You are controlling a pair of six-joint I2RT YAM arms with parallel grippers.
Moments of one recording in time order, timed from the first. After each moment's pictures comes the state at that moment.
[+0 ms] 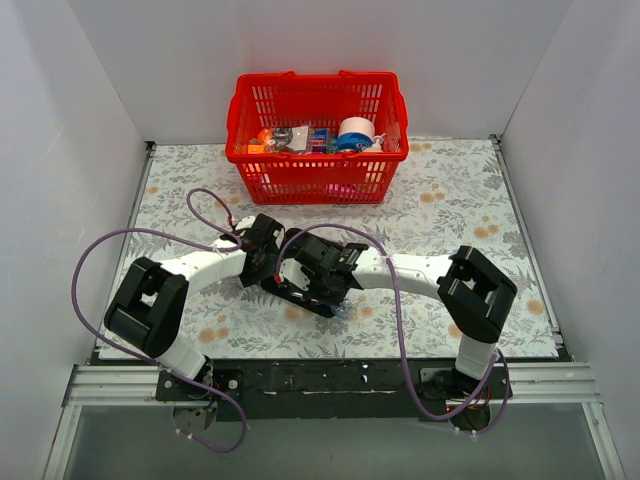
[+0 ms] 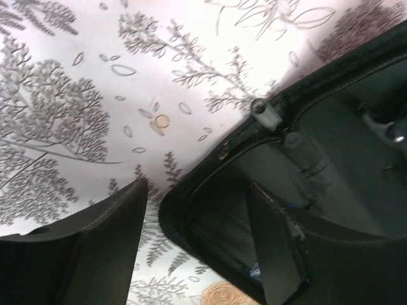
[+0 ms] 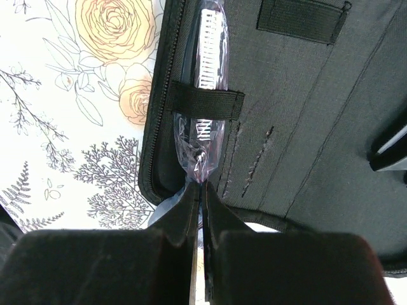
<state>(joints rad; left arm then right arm) -0.53 1.56 0.85 -0.49 -0.25 -0.88 1.07 1.79 1.20 -0.60 -0.07 -0.37</state>
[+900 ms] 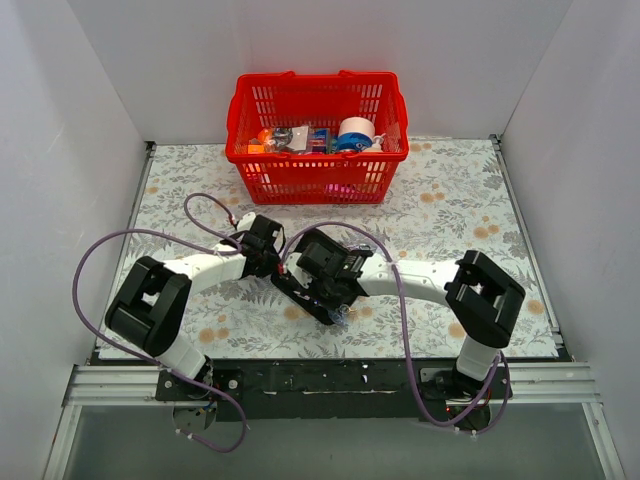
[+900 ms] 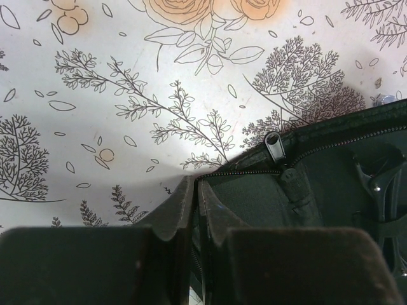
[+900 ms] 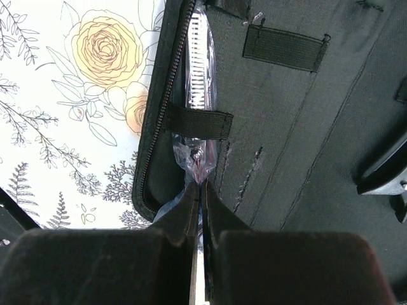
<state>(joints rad) -0.53 1.57 0.80 -0.26 -0.21 -0.93 1.09 1.74 1.13 -0.52 -0.01 -0.10</state>
